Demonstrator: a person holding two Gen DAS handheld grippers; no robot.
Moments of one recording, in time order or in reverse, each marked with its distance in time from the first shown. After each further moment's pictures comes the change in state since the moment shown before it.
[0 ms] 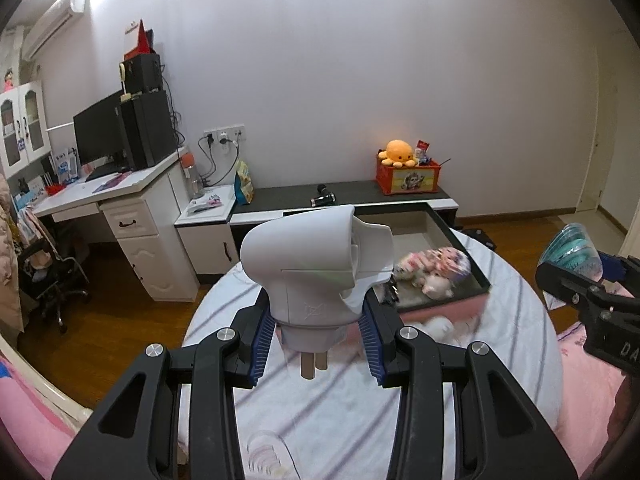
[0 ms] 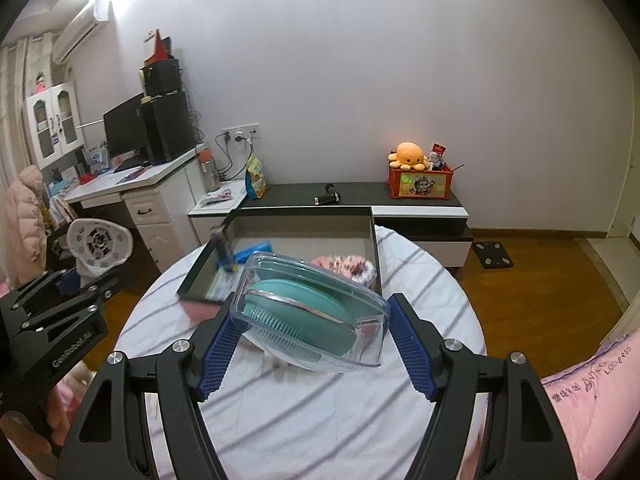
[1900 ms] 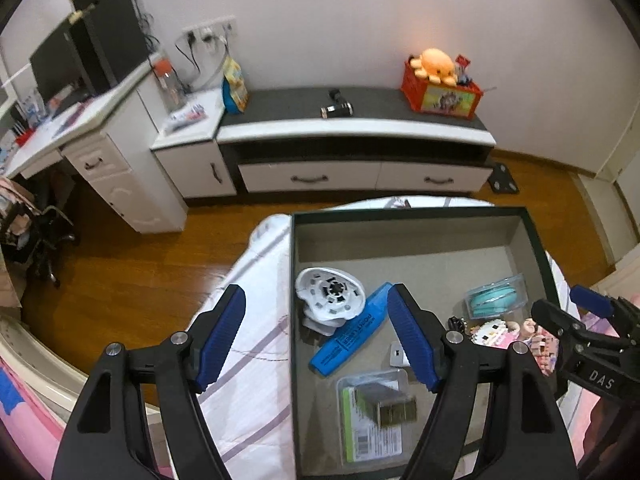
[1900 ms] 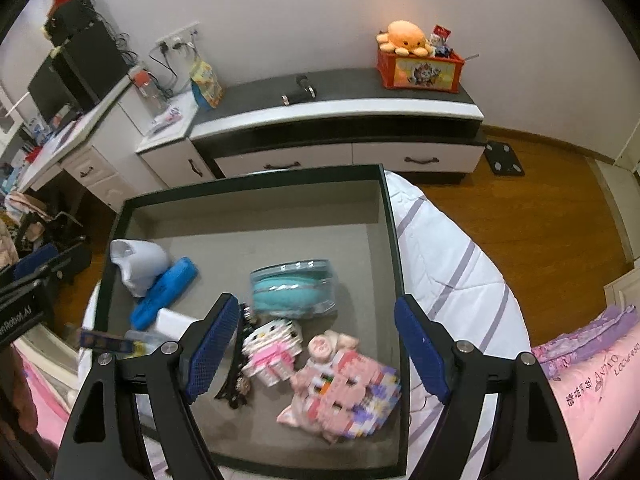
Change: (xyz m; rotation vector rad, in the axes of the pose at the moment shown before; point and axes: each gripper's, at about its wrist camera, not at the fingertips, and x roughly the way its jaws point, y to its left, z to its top) left arm 0.226 0.036 0.104 -0.049 0.423 -0.003; right arm 0.229 -0.035 0.084 0.113 0.469 -0.032
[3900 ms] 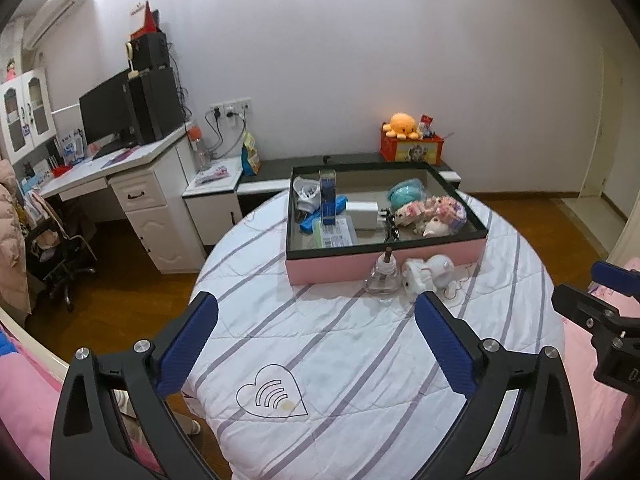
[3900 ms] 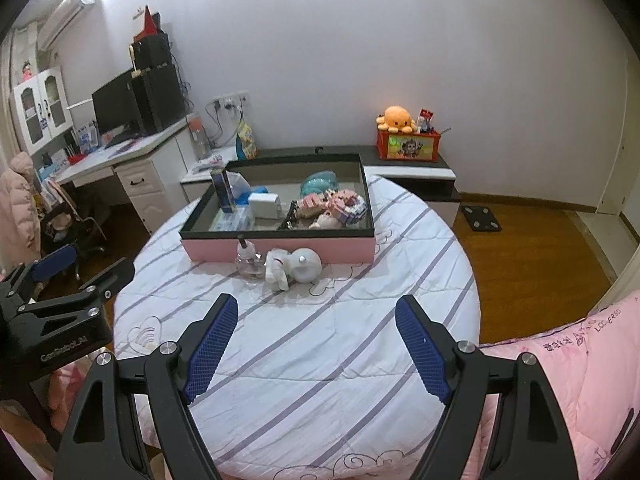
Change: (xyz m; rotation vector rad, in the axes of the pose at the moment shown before) left arm -0.168 -0.026 -0.252 0.045 -0.337 0.023; right arm -0.172 0.019 -0.247 -0.090 -0.345 -0.012
